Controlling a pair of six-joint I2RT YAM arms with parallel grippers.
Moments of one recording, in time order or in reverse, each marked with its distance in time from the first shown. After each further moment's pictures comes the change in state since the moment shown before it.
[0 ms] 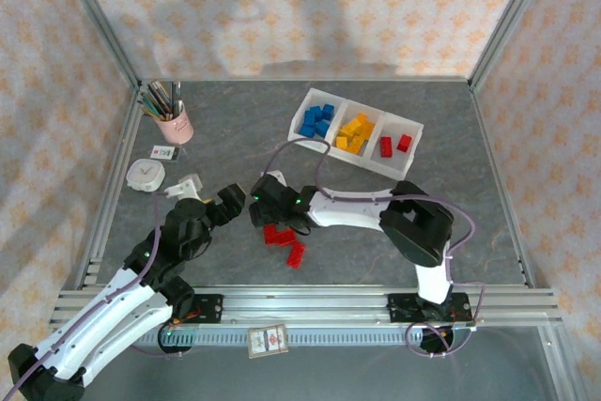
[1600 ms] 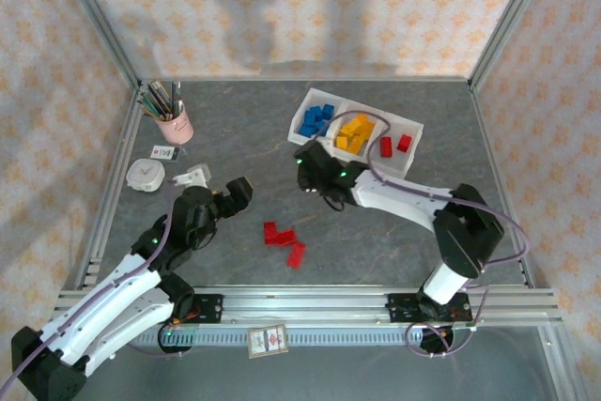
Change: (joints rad) left arm 0.012 0.182 0.085 0.063 0.053 0.076; right arm -0.264 -0.308 -0.137 -0.073 0.100 0.045
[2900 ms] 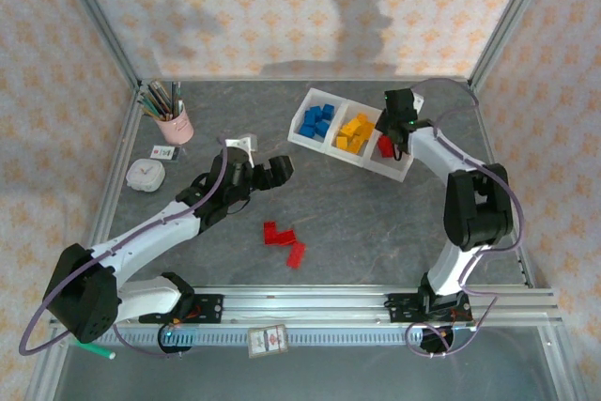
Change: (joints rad) left arm 0.008 0.491 0.219 0.279 0.260 0.102; right arm -0.590 0.111 0.123 0.068 -0.012 -0.146
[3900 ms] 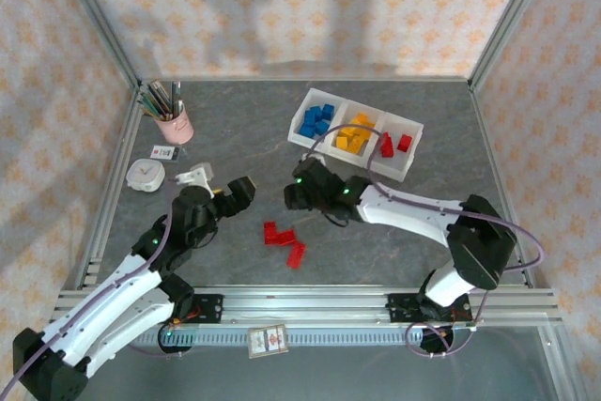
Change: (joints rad) left arm 0.011 -0.549 -0.254 -0.245 -0.209 -0.106; right arm 0.742 -0.167 -0.211 -0.064 -0.089 0.097
